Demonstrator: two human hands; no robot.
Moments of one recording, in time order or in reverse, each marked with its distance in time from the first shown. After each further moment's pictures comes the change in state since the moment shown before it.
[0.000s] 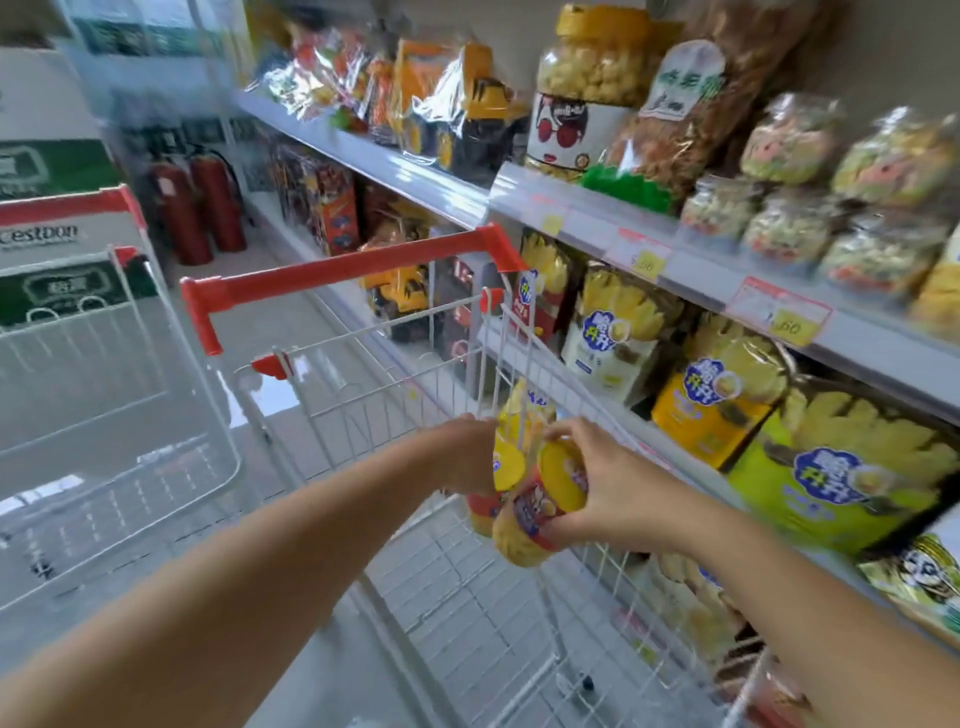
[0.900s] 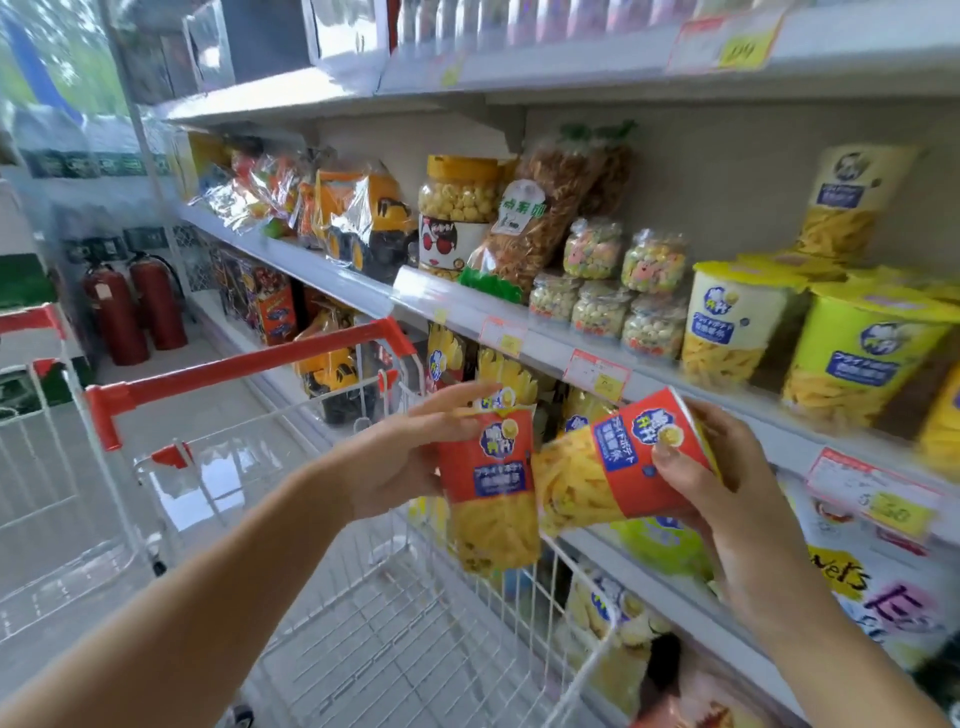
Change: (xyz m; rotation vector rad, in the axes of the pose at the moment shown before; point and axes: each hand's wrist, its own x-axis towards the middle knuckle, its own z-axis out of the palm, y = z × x) left_hand -0.083 0.086 -0.072 -1.480 -0.063 0.475; right_hand -0.144 0.038 -0.081 1.058 0.786 -0.115
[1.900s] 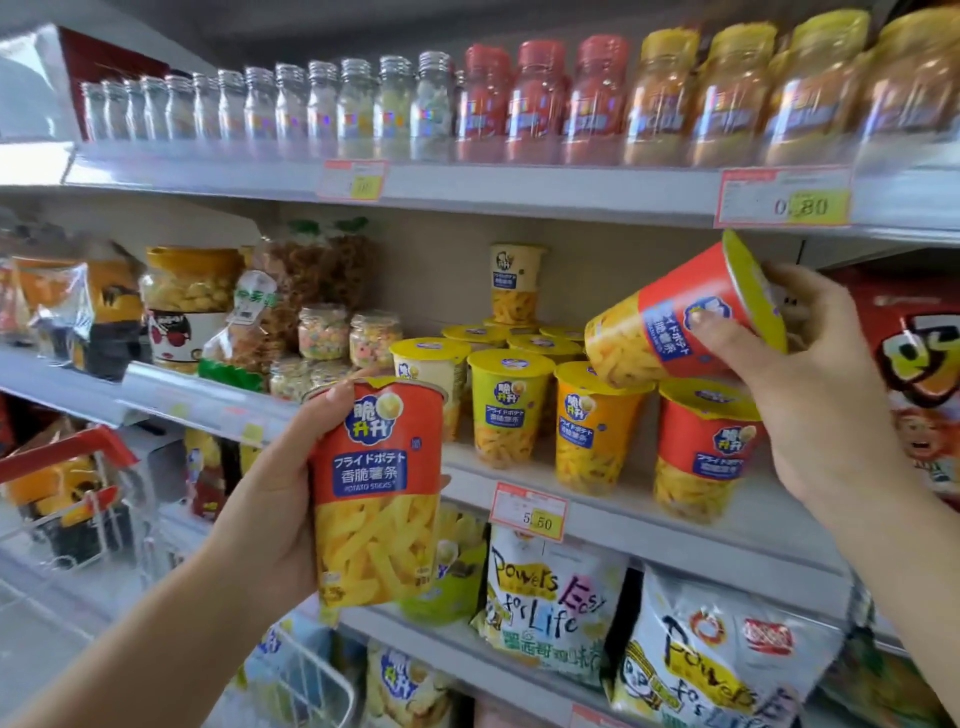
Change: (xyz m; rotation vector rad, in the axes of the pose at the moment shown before) left_hand 0.023 0.038 0.198 -0.349 -0.099 0.134; right_hand -0.018 -0.174 -0.193 -0.265 0.539 -0.492
